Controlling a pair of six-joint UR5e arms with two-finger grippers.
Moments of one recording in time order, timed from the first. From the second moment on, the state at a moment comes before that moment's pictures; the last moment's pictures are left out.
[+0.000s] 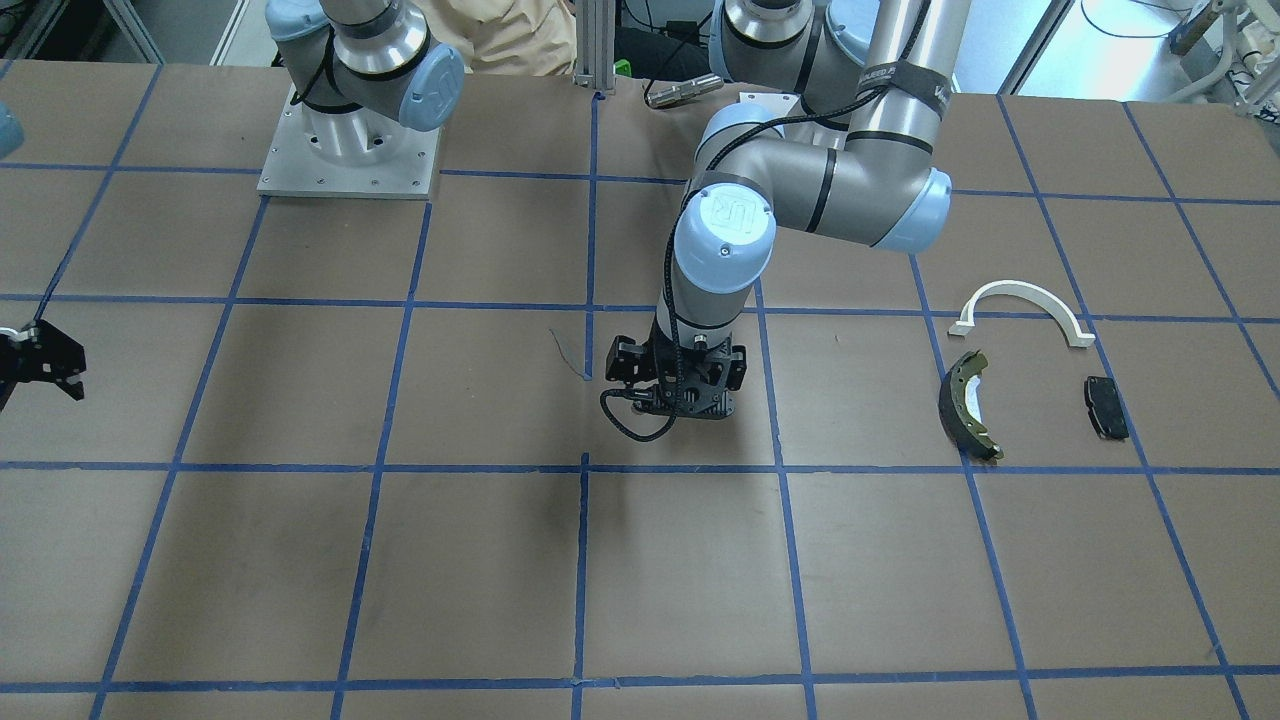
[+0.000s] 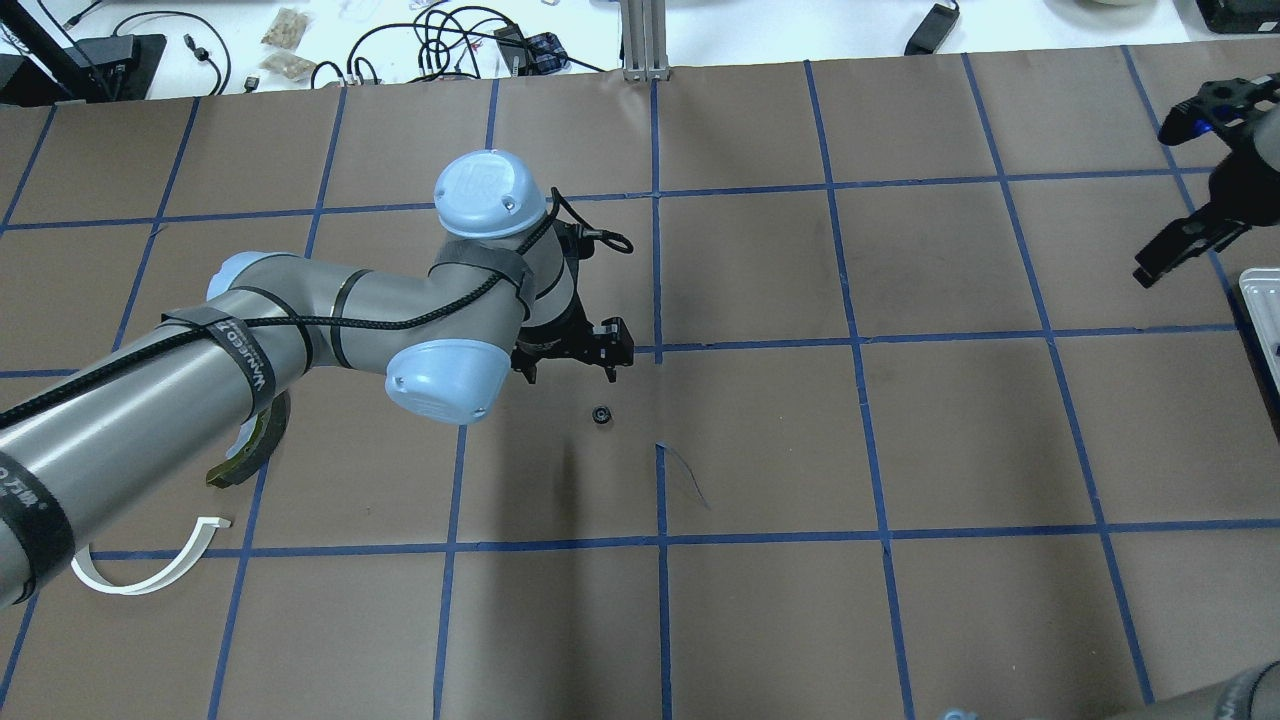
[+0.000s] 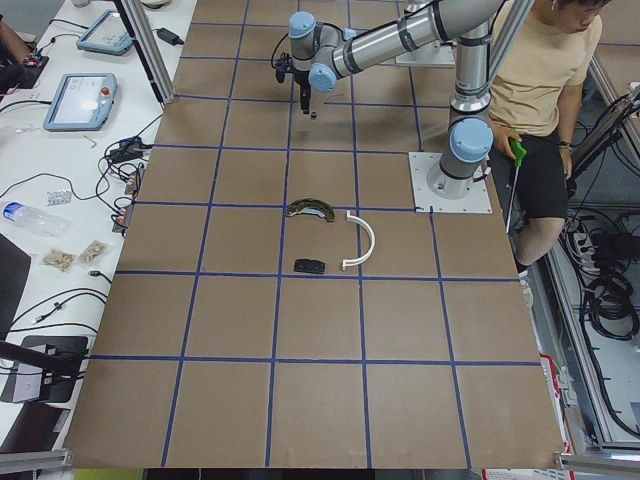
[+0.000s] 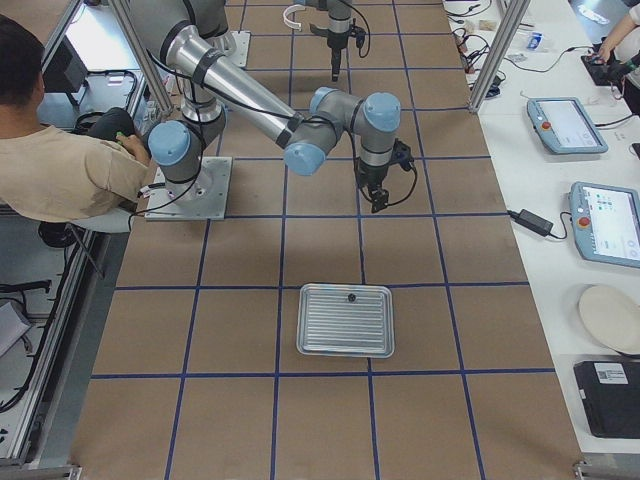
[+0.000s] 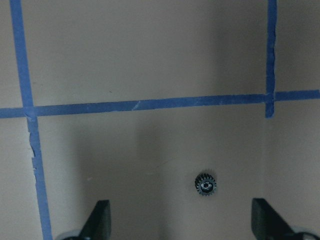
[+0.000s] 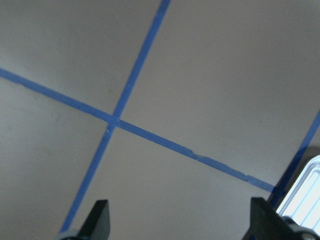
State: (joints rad) left arm -1.83 -1.90 -1.89 -0.94 1.50 -0.21; right arm 1.01 -1.32 1.76 -2.04 -1.61 -1.04
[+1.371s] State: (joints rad) left arm -1.86 -2.00 -1.90 -0.91 1.50 -0.22; right arm 0.70 -1.02 1.68 -2.32 -1.53 -1.94
